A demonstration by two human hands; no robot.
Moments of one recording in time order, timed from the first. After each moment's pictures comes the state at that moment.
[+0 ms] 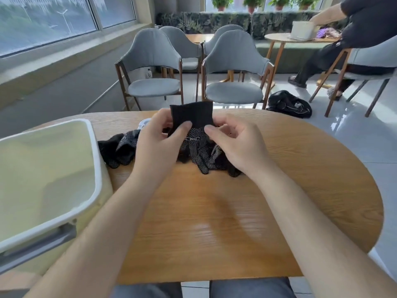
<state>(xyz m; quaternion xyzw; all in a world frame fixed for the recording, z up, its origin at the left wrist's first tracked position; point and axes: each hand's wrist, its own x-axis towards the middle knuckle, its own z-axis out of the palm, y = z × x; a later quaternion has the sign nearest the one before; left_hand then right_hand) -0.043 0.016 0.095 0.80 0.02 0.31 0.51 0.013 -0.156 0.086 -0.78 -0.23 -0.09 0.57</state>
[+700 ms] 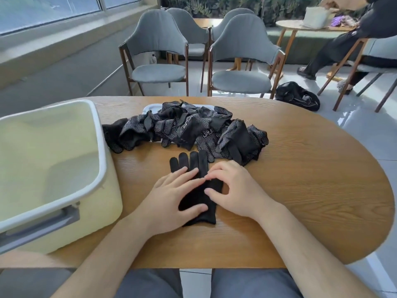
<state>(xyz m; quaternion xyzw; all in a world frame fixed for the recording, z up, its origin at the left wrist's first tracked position) -0.094 0.043 -0.026 0.98 -0.12 0.00 0.15 -0.012 -0.169 -0.027 -0.89 -0.36 -0.03 0.29</state>
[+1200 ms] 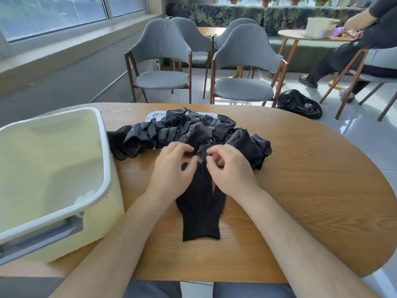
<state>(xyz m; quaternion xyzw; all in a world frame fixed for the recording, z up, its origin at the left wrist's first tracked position) -0.027 0.040 -0.009 0.91 0.02 0.26 0.32 0.021 -0.129 -0.004 -0.88 -0.24 -0.13 0.39</state>
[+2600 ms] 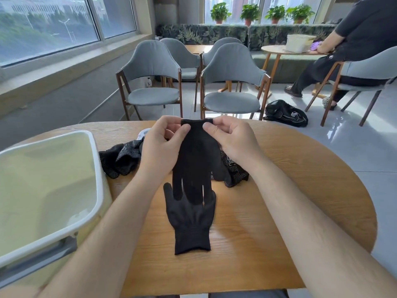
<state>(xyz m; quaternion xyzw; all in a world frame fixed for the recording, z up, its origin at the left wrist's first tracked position) -0.005 0.026 0.091 0.80 0.04 0.30 0.51 0.055 -0.150 0.094 -0.77 -0.23 -0.04 0.60</state>
